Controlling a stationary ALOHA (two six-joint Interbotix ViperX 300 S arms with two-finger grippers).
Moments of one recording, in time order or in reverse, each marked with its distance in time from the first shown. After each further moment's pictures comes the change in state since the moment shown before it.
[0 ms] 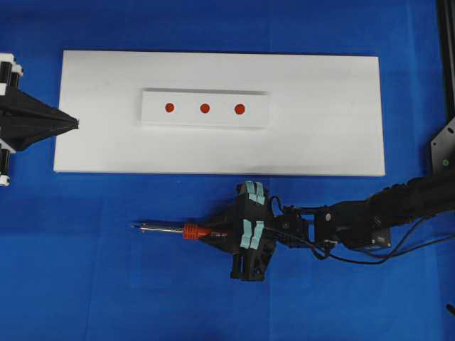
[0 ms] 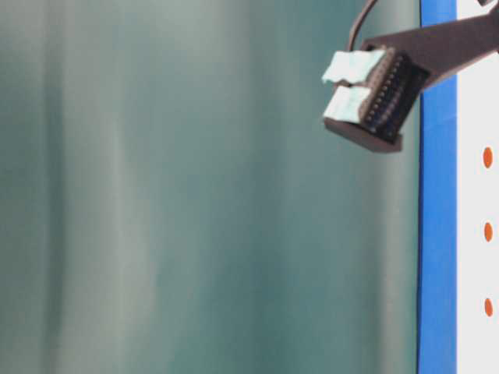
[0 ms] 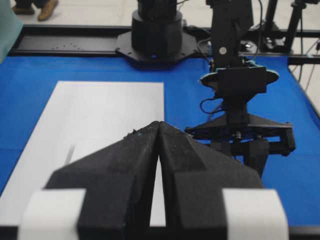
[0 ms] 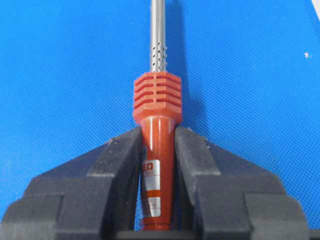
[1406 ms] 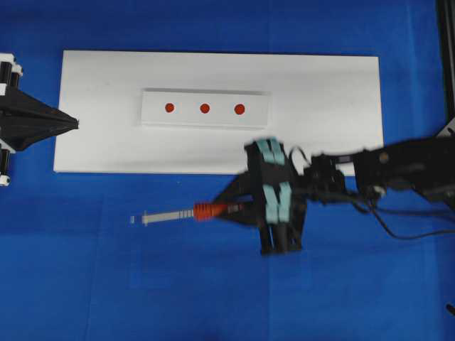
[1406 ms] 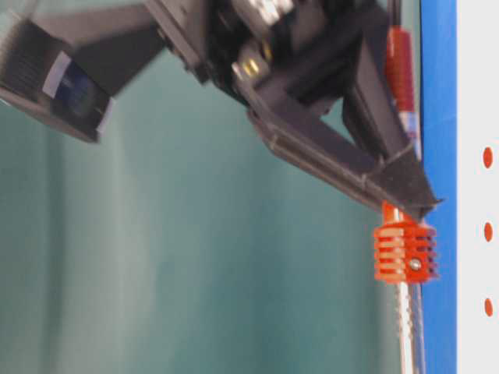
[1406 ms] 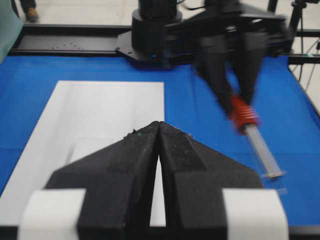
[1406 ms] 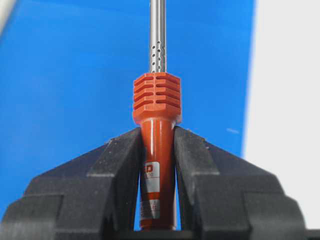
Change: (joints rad) left arm 0.000 0.000 0.002 0.000 0.000 0.000; right arm -0.178 -0.463 0.005 -0.135 0.532 -0.218
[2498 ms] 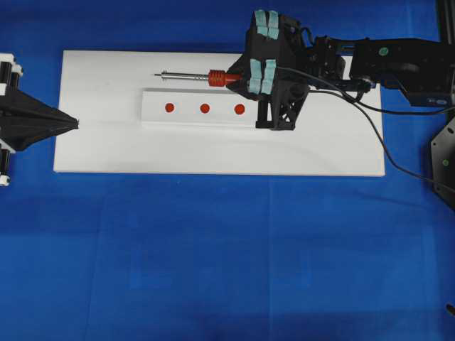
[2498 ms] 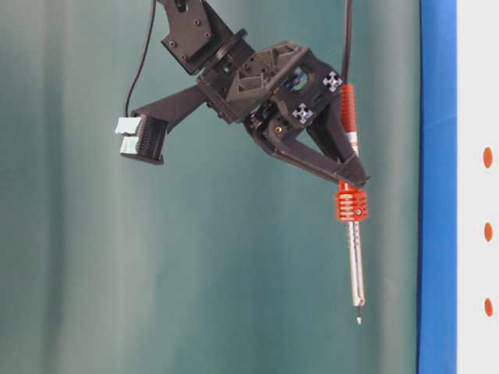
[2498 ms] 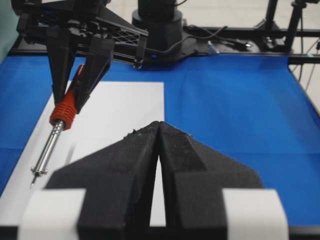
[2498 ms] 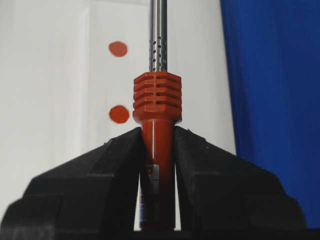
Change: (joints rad) left arm 0.000 0.000 0.000 0.000 0.000 0.000; right arm -0.388 -0.017 -0.032 -0.308 0.184 -0.008
